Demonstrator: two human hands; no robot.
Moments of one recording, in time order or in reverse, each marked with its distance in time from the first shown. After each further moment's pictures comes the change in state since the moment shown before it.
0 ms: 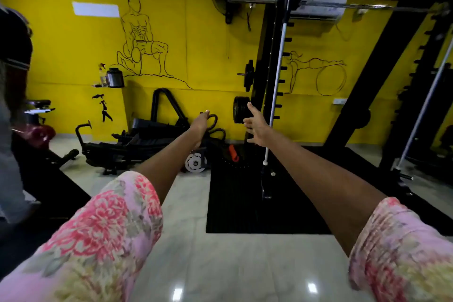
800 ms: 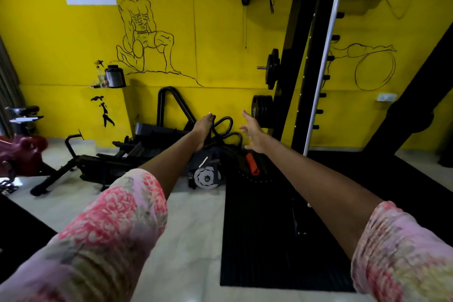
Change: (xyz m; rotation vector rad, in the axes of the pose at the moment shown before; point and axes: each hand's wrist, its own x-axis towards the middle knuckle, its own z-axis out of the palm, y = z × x) left_hand 0.438 -0.023 0.004 -0.019 0.108 -0.112; right_hand 0.458 -0.014 0.041 -0.005 -0.011 0.078
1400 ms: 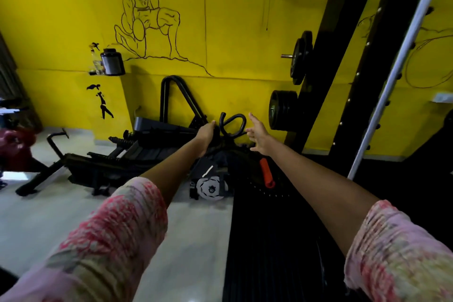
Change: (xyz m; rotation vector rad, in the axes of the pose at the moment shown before) left_hand 0.345 -0.012 0.062 -0.009 0.036 -0.096; right_hand 0.390 -0.022 -0.014 -0.001 -0.064 0.127
